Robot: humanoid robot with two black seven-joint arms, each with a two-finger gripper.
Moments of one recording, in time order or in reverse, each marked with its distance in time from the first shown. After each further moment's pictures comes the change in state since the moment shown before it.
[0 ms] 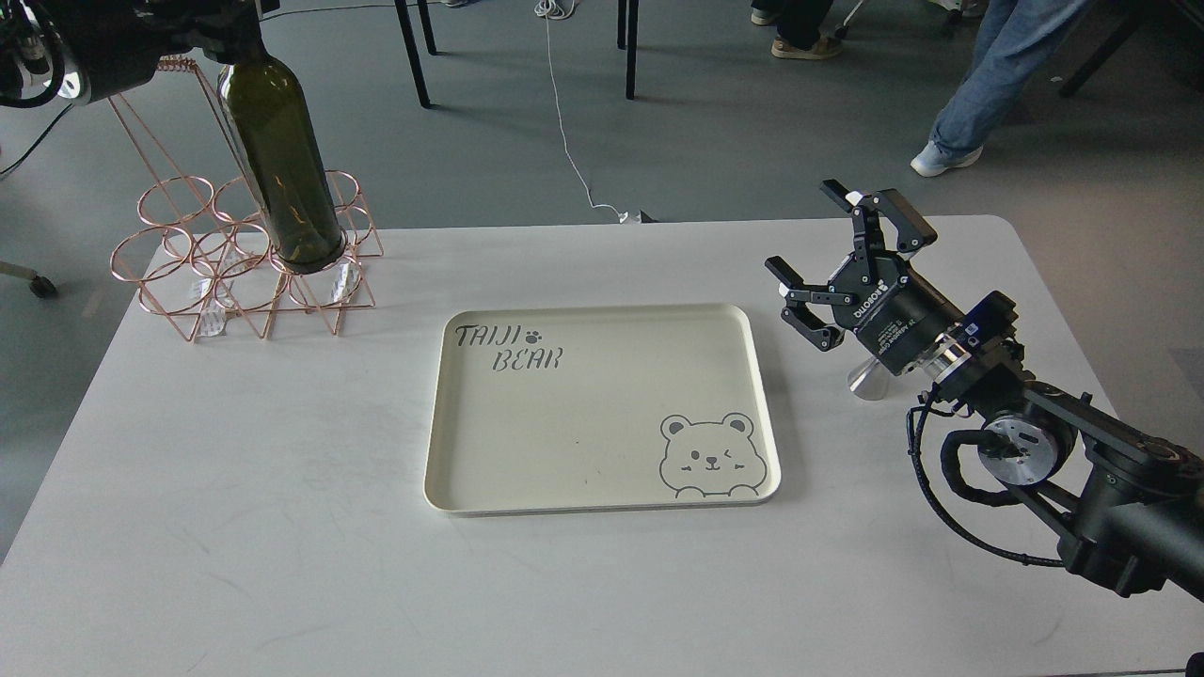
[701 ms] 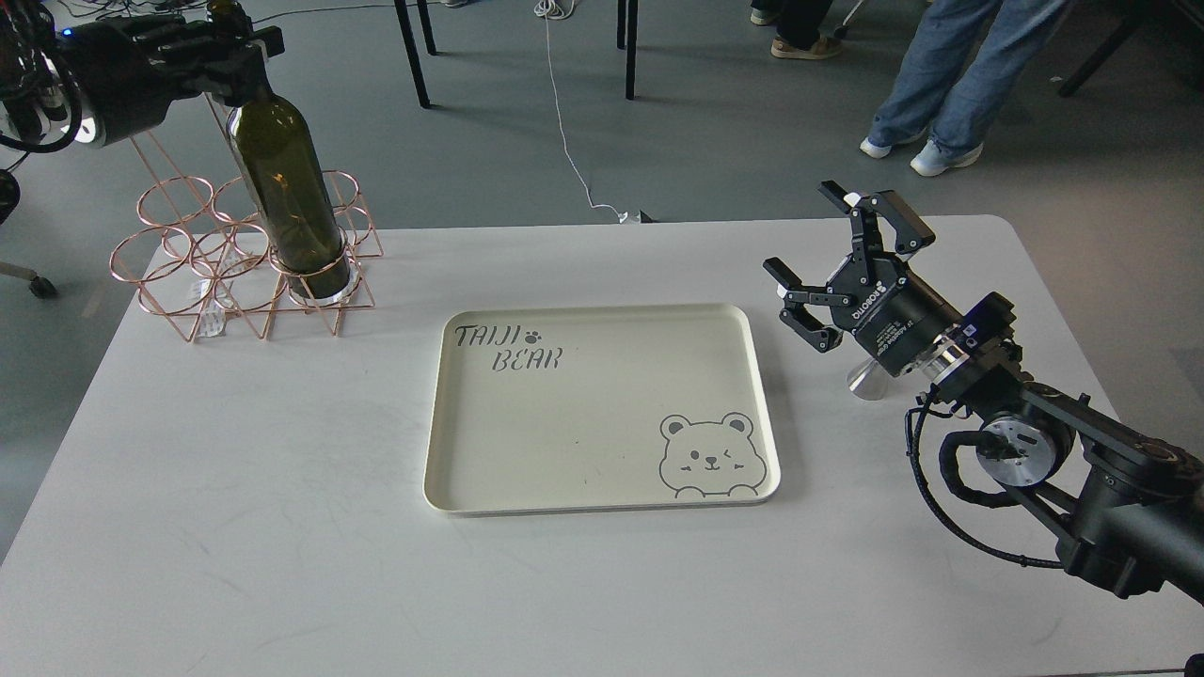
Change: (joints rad) left arm 0.074 0.005 0.012 0.000 -0.020 0.035 0.000; right arm -0.006 0.003 0.000 0.001 -0.009 0.000 0.000
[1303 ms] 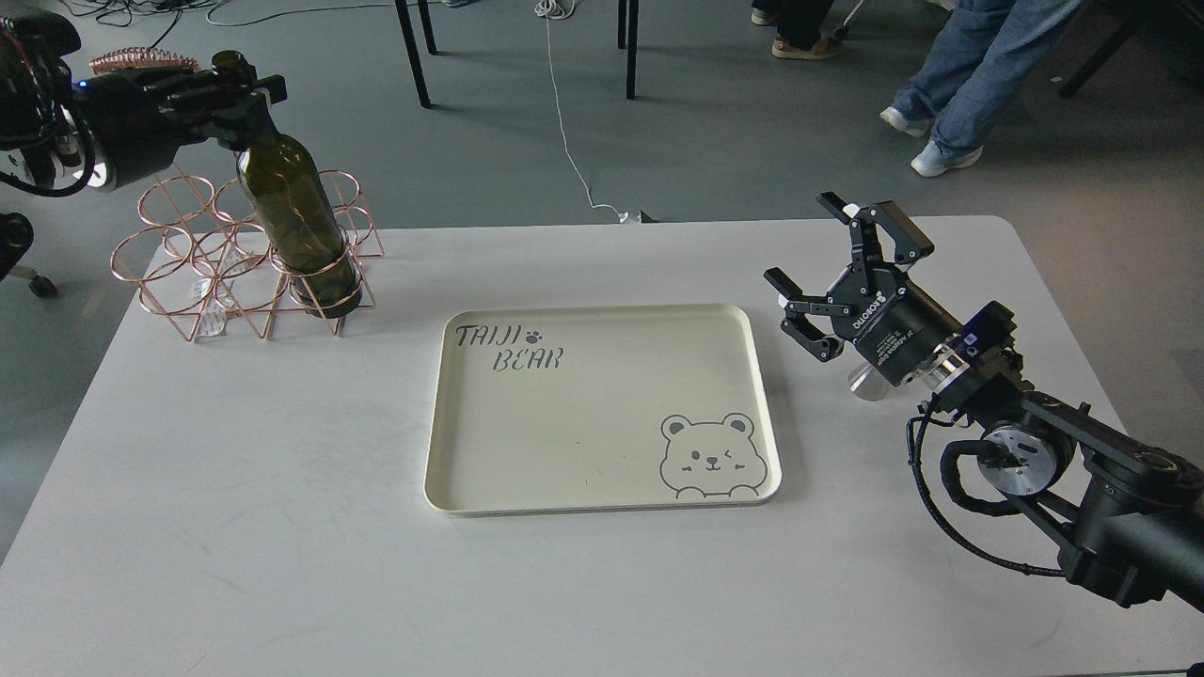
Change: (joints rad) left arm 0.070 -0.001 0.000 -0.003 -0.001 0.015 0.000; right arm -0.017 0.000 0.009 0.002 -0.011 0.000 0.000
